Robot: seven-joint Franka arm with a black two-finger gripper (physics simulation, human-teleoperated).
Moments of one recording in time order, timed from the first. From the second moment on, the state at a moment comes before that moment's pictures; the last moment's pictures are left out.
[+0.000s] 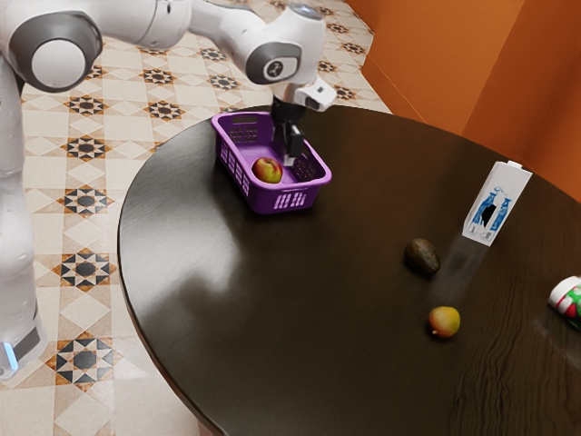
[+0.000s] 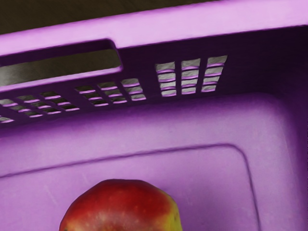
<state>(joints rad) 0.21 0.01 0.11 -1.90 0.05 2.03 0.26</state>
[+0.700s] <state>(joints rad) 0.32 0.03 0.12 -1.95 0.01 2.12 0.35</state>
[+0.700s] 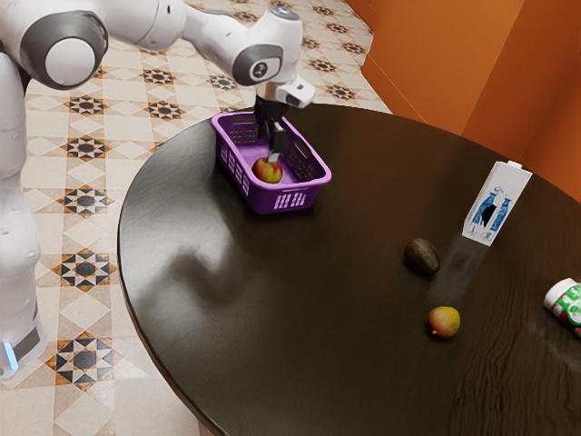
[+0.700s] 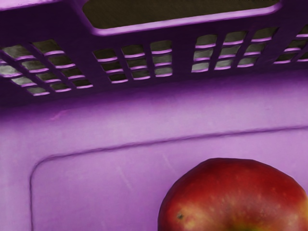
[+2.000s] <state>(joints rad) 0.28 0.06 0.11 -2.04 -0.06 2.19 0.43</state>
